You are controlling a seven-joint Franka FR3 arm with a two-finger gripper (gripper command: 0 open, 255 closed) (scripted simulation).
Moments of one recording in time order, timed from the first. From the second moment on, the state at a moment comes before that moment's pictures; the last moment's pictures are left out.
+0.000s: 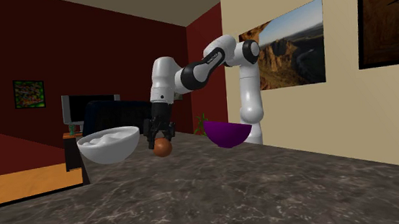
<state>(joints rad) -0.17 -0.03 0.76 -2.20 0.12 2.36 1.17</state>
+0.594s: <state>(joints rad) -0.18 -0.09 0.75 -2.14 0.16 2.25 1.14</state>
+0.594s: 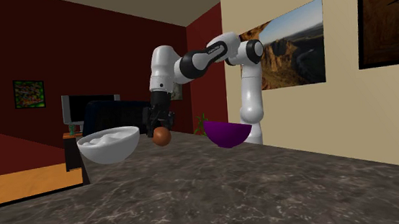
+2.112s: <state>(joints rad) -0.19 -0.16 0.71 -1.89 0.19 1.94 1.13</state>
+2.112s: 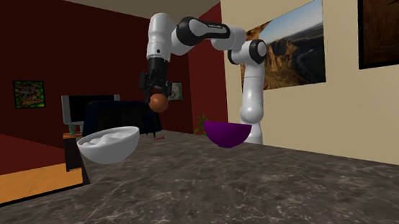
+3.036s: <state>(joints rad) -0.07 0.43 0.70 -1.24 -0.20 1.75 1.23</state>
